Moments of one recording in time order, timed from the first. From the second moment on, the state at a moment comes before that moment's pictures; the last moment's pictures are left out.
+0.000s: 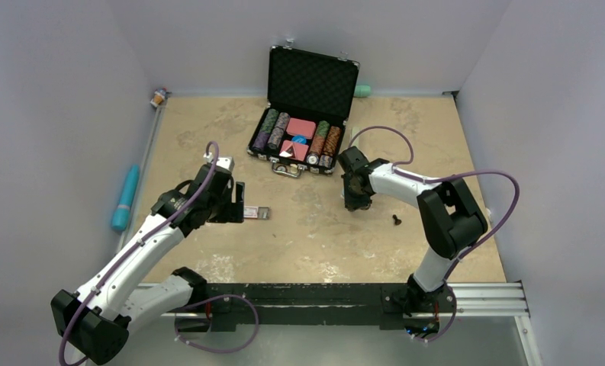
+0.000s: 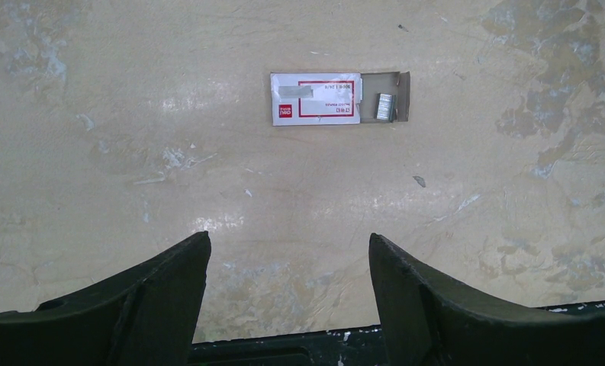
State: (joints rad) left arm -0.52 0.95 0.89 -0.92 -0.21 -0.42; right arm 0.54 1.73 1.04 -0.58 0.14 0.50
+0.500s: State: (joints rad) left arm -0.52 0.95 0.89 -0.92 -0.21 -0.42; right arm 0.54 1.72 1.04 -0.61 0.14 0.51
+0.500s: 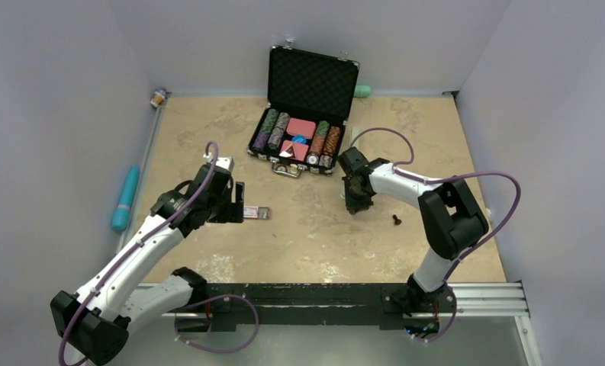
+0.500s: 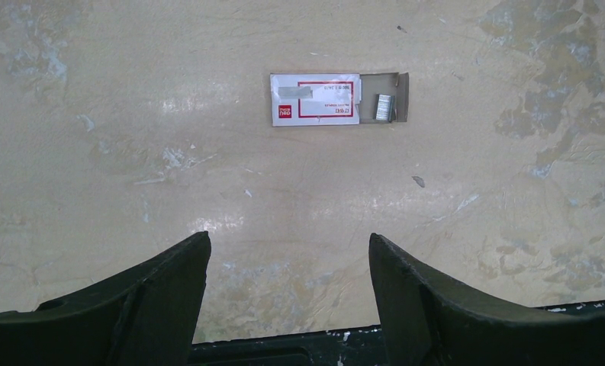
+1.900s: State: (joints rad) left arm -0.52 0.90 0.89 -0.91 -0.21 -0.42; right arm 0.84 2.04 1.68 -0.62 -0.36 0.41
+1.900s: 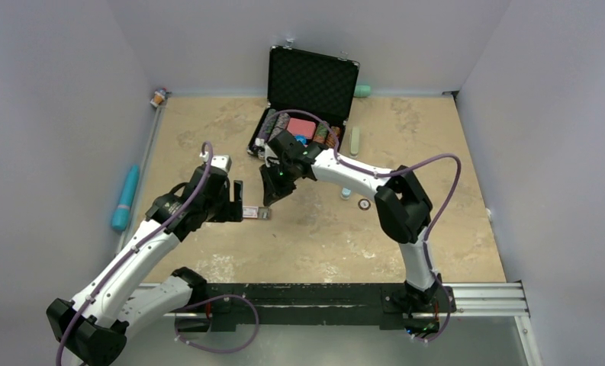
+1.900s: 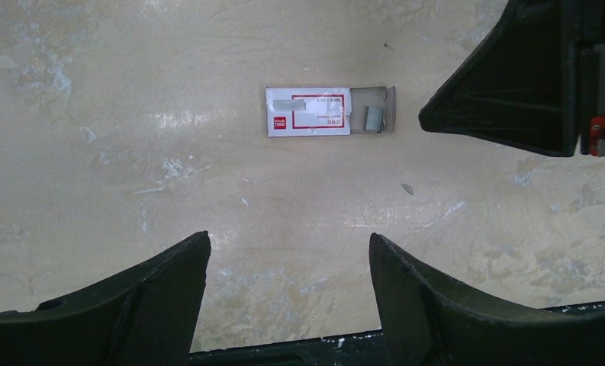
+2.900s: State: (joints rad) left arm -0.52 0.90 0.89 -0.91 -0.21 -0.42; right arm 0.86 2.22 1.79 -0.59 -0.35 0.45
